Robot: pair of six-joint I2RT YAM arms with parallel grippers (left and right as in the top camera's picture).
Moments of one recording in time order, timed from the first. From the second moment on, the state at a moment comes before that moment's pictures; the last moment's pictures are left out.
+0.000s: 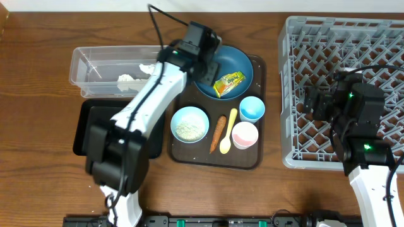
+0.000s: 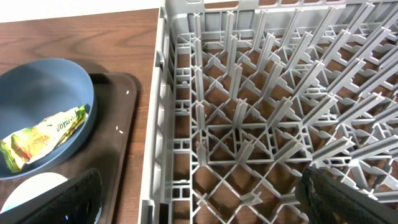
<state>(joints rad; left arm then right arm) -0.43 1.97 1.62 -0.71 0.09 -0.01 -0.05 1.06 0.83 -0.39 -0.03 0.08</state>
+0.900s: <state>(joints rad) -0.47 2.18 1.62 -0.62 0.16 -0.01 -0.05 1.06 0.83 -0.40 -0.03 0.08</state>
